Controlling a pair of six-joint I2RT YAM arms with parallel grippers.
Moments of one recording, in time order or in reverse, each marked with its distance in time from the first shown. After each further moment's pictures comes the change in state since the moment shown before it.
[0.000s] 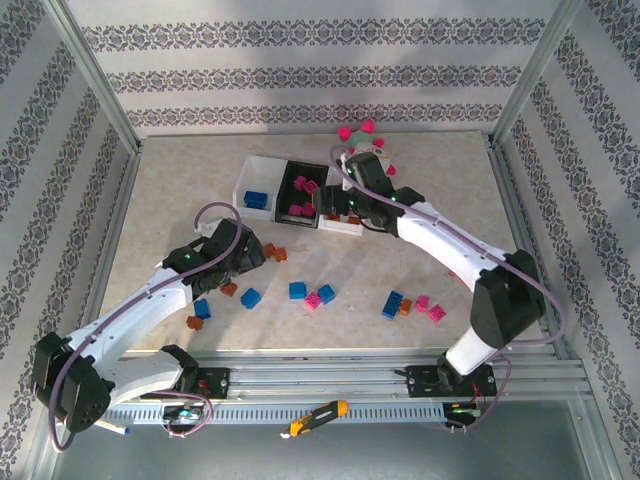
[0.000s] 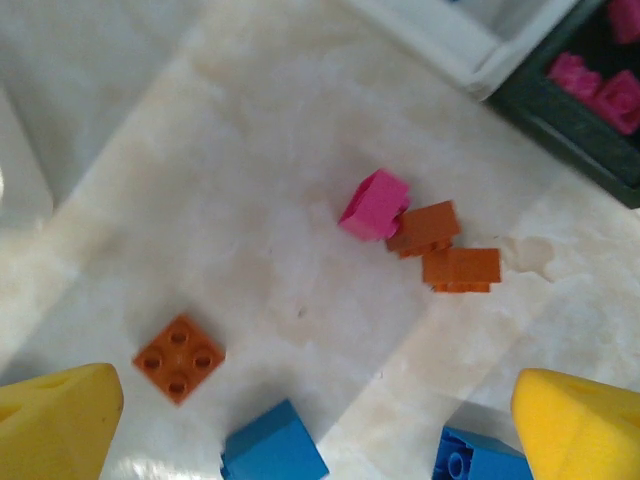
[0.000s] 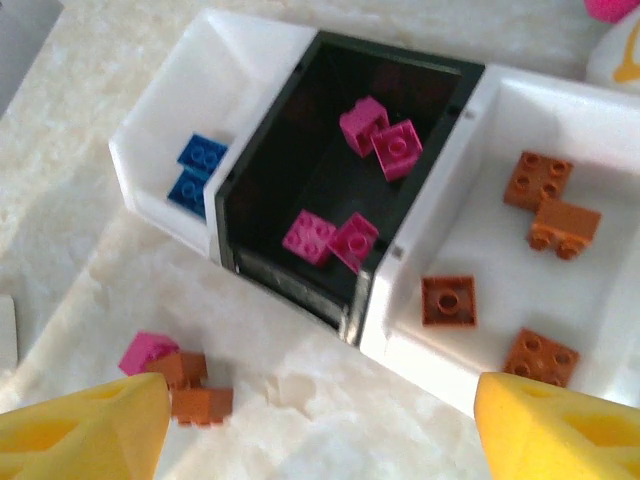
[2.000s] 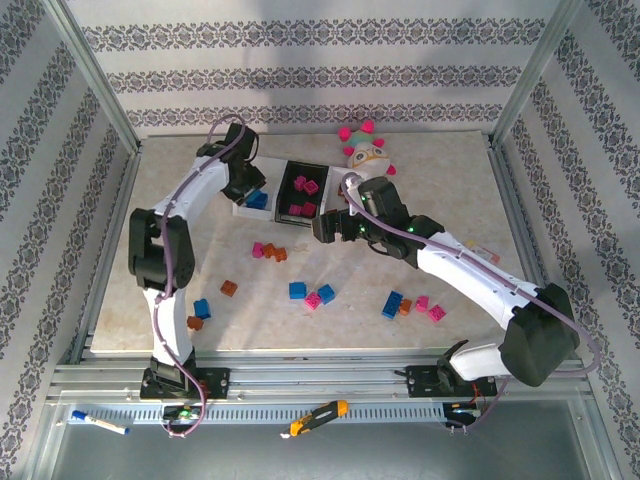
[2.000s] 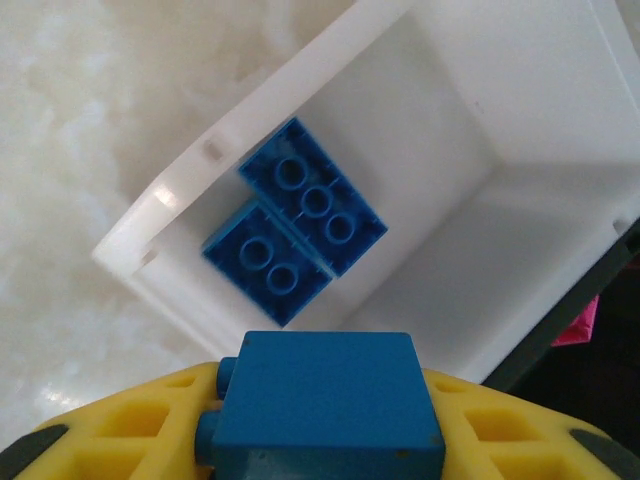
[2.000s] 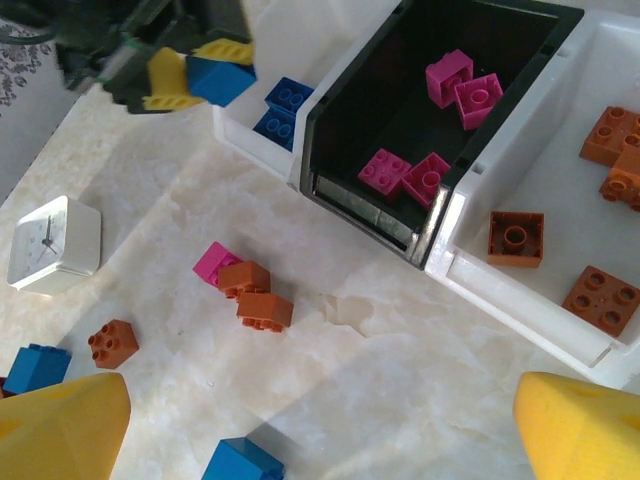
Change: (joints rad) left arm 0.340 0.941 0.978 -0.140 0.296 0.057; right arm 0.053 -0.206 -0.202 0.068 -0.086 -0.034
